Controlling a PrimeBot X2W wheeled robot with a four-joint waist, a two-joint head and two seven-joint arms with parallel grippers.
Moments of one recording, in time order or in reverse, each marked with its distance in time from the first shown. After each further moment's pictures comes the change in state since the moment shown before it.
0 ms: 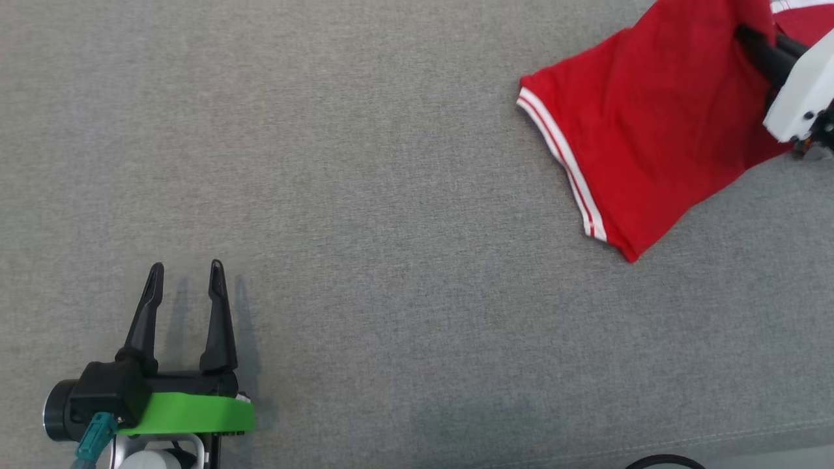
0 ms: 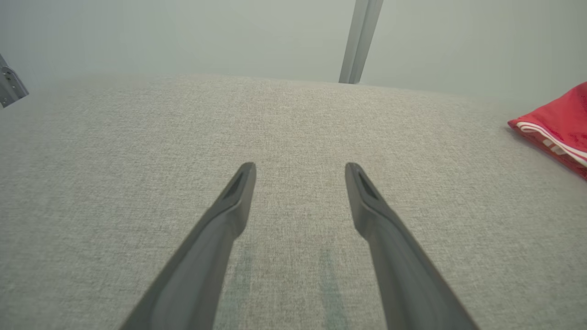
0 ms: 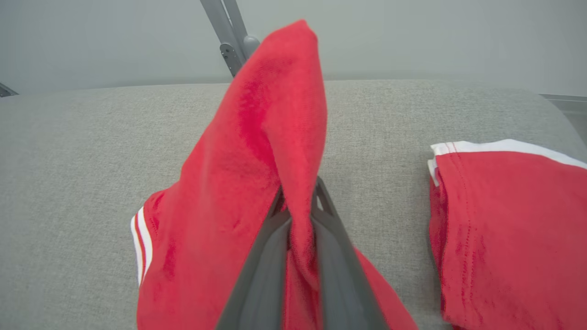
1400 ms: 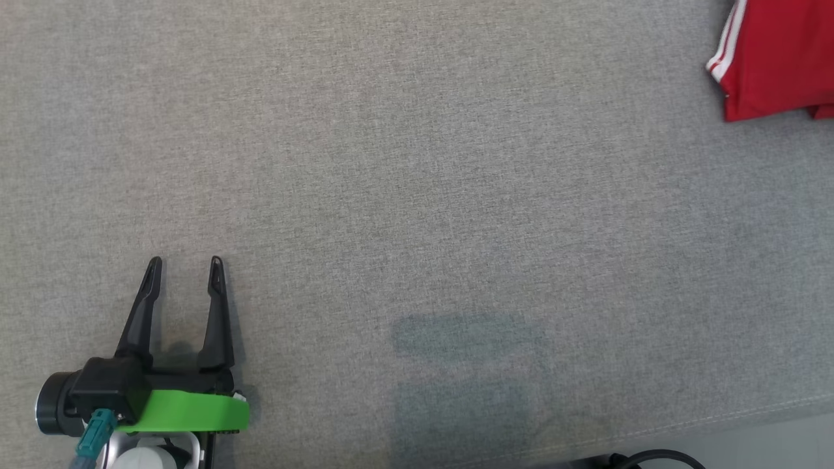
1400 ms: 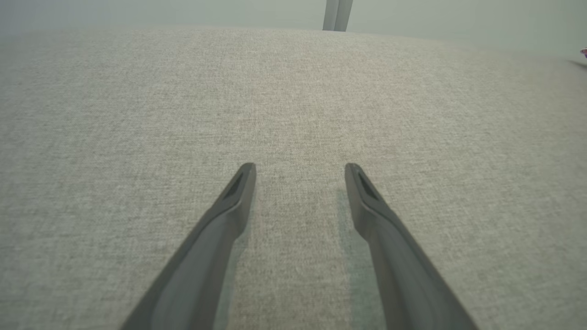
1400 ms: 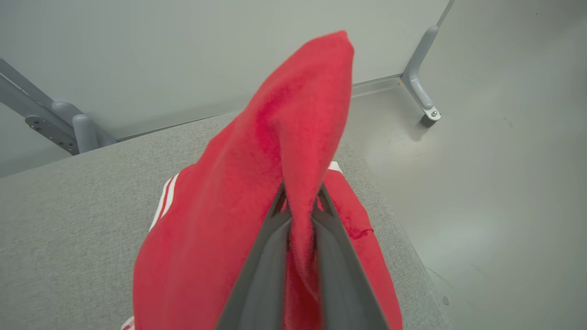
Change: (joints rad) left arm -0.010 0.000 0.021 -0.005 0.056 -0.030 0.000; right arm -0.171 -0.056 -0.426 0.199 -0.281 0.000 0.094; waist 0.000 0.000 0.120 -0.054
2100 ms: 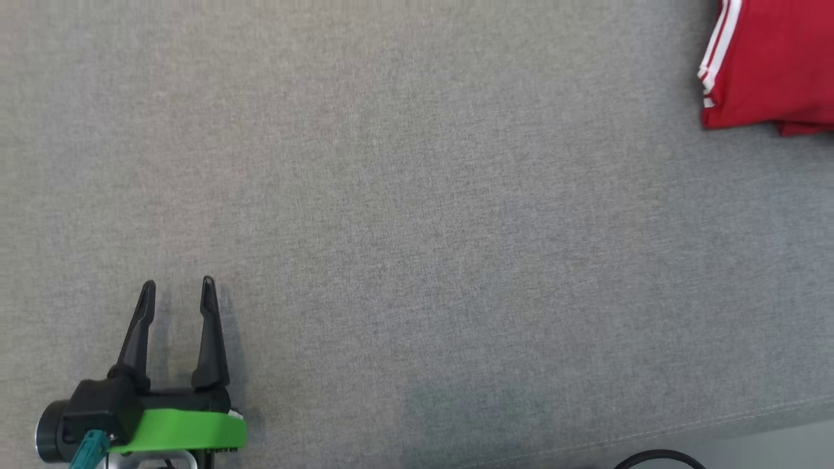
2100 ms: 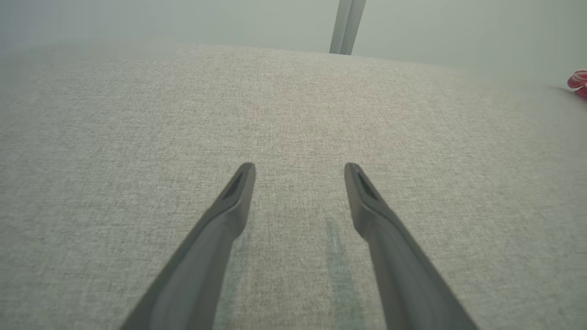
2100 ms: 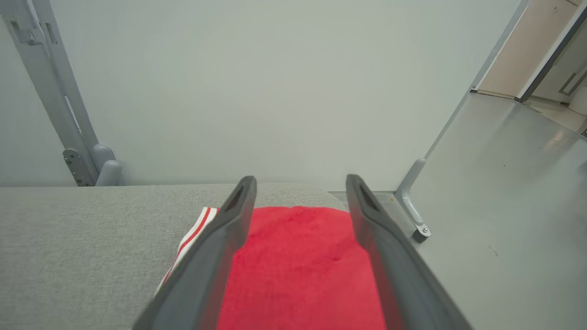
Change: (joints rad) left arm 0.046 0.000 0.003 -0.007 -0.050 0.024 0.000; right arm 0.200 0.116 0.016 -0.073 -0.227 0.000 -0.578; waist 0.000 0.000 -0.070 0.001
